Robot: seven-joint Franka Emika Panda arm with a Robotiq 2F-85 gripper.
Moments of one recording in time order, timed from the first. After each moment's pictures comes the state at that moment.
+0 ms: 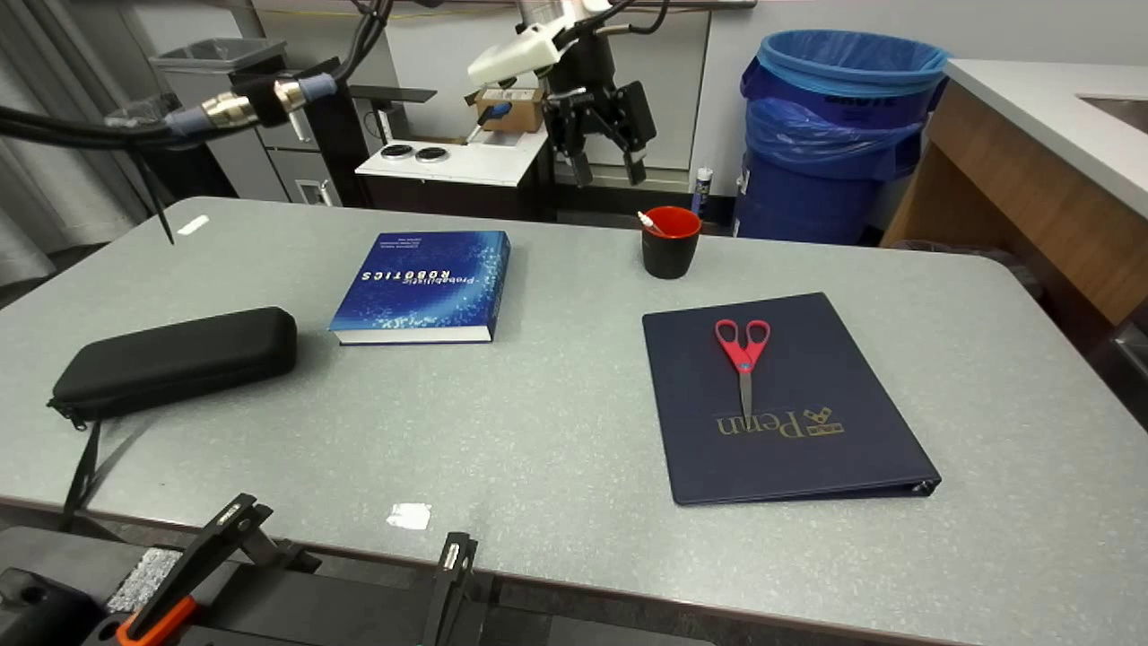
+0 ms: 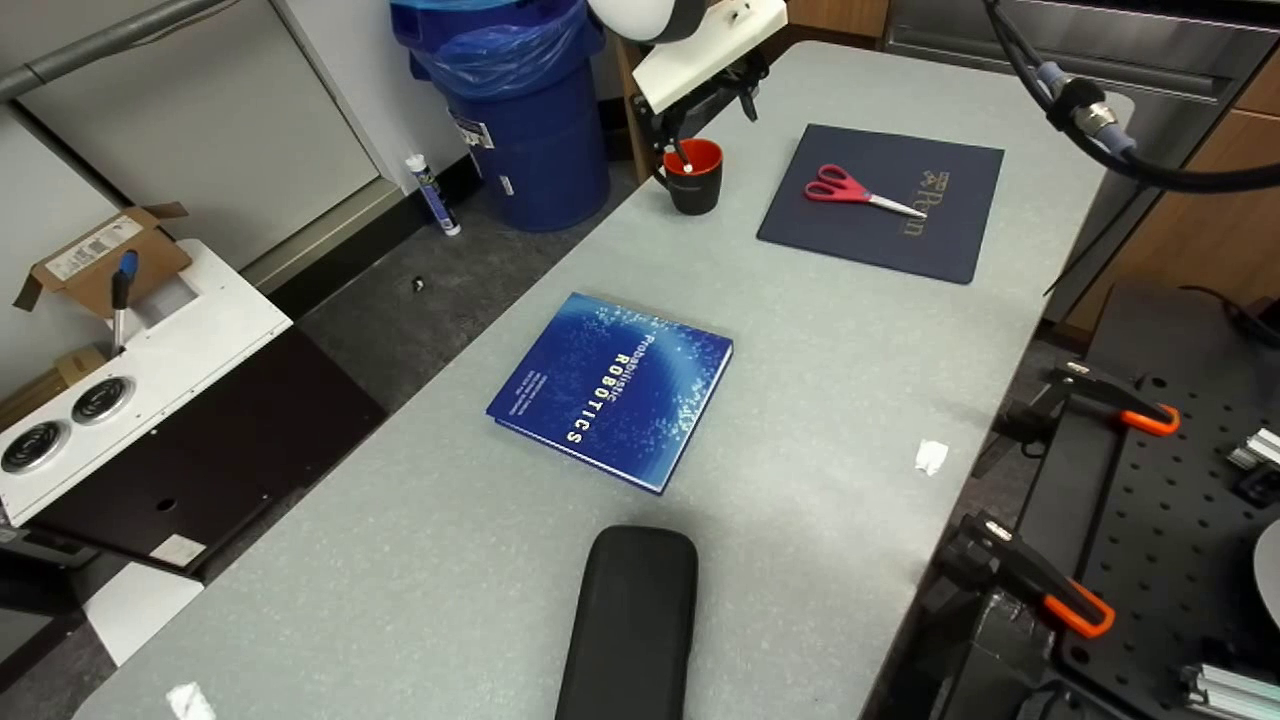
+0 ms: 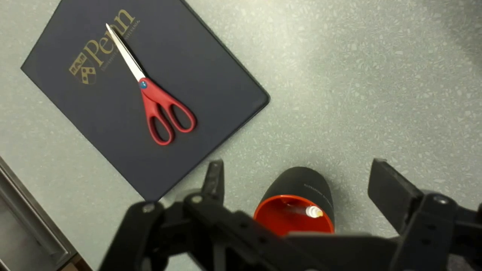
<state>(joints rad) -0.03 0.60 -0.15 -1.69 -0.32 2.20 0.64</state>
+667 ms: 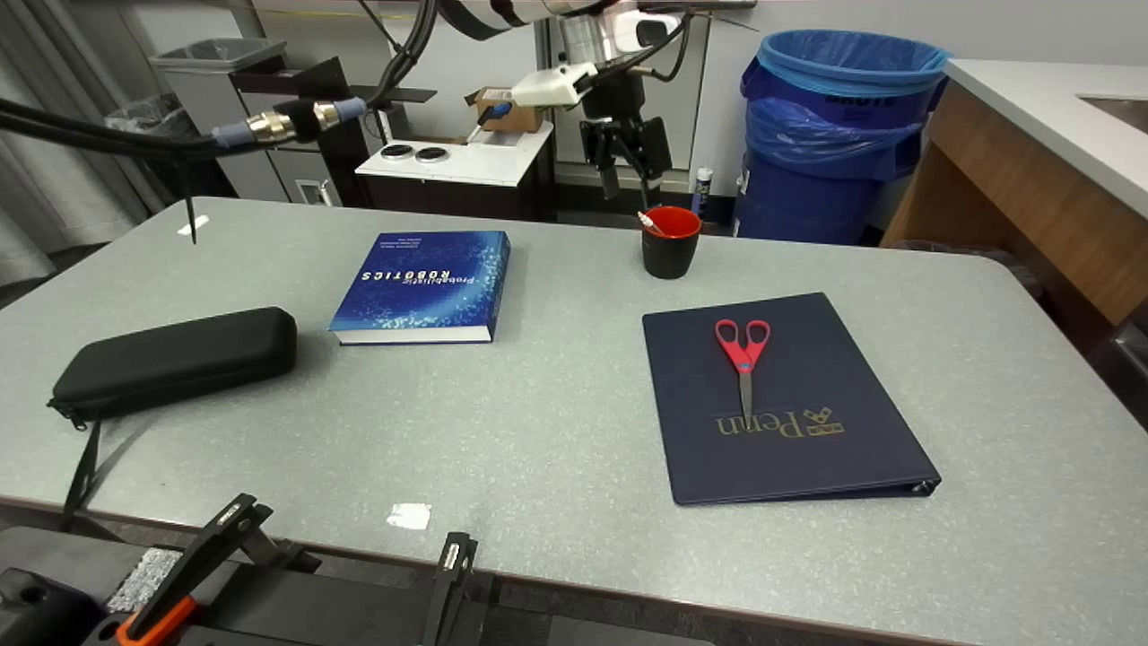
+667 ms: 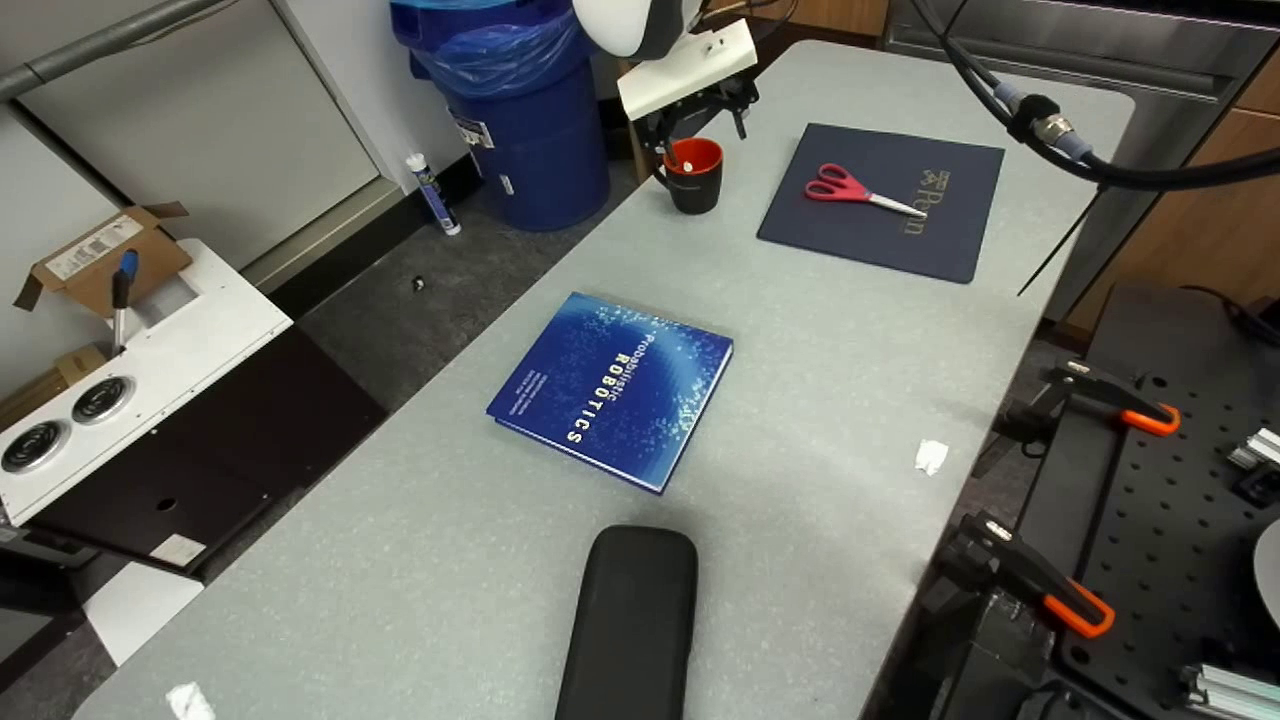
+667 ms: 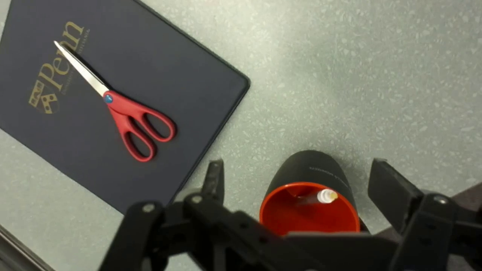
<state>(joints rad) -0.03 0.77 -0.21 -1.50 -0.16 2.20 0.73</state>
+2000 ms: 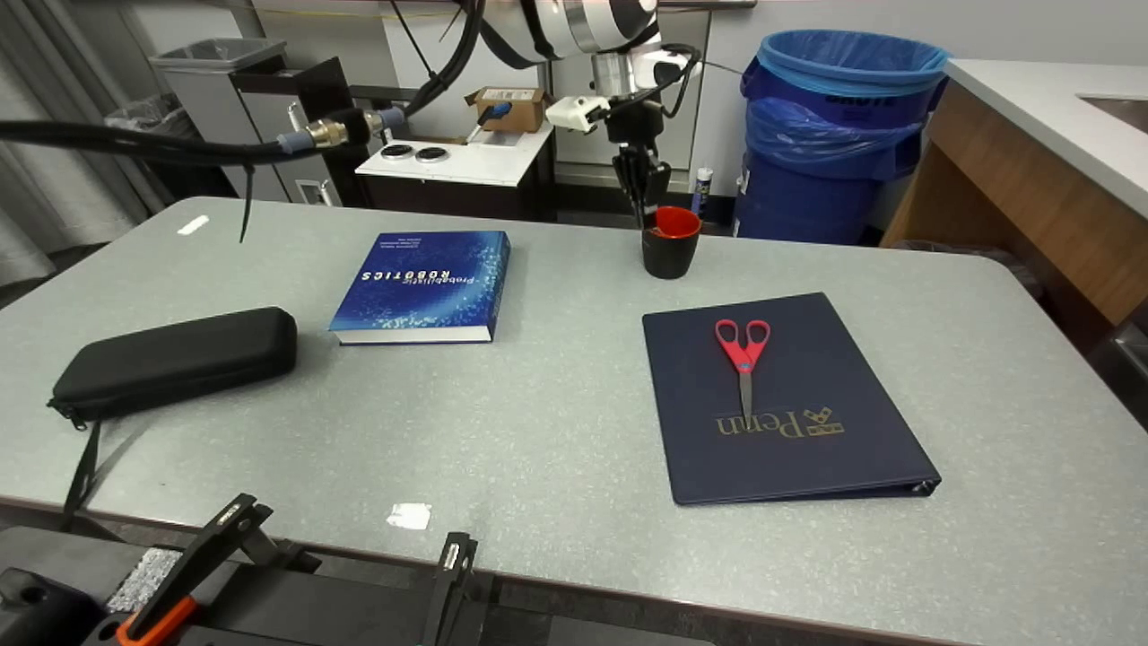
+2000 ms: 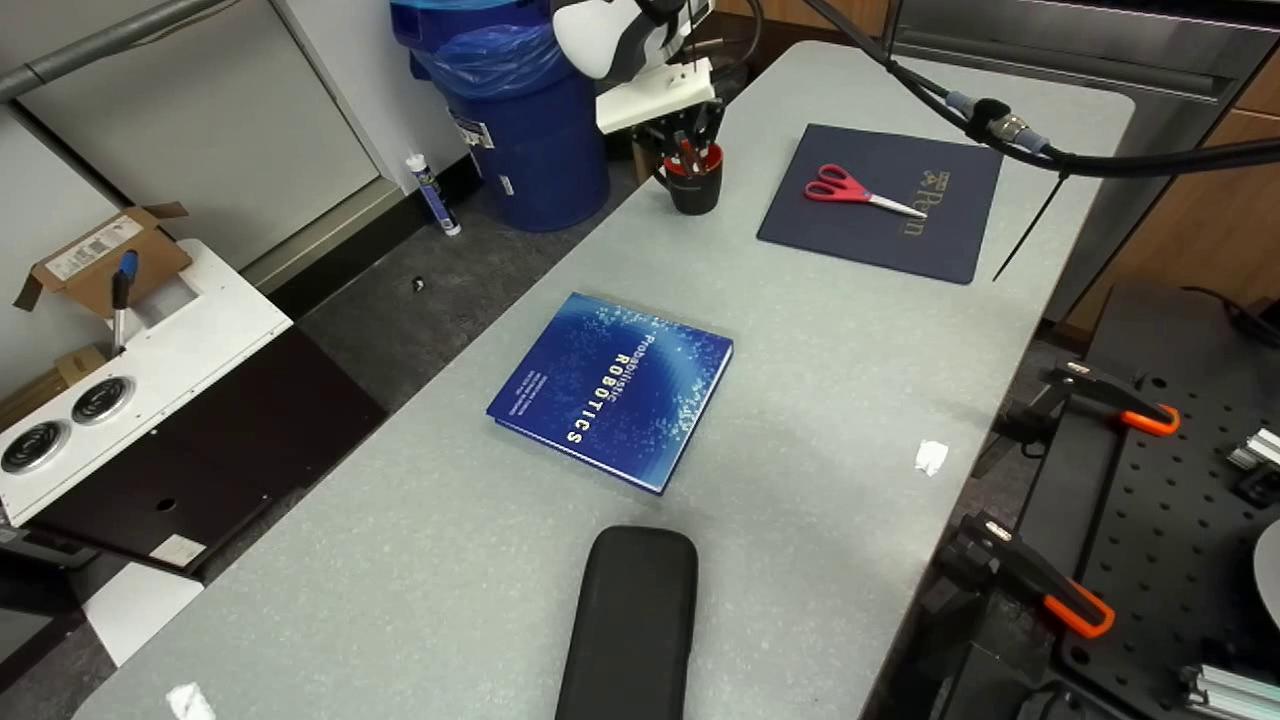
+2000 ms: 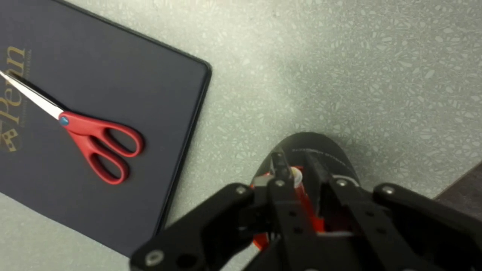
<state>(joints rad) -0.08 1.05 -0.22 -1.12 -0.06 2.04 0.85</state>
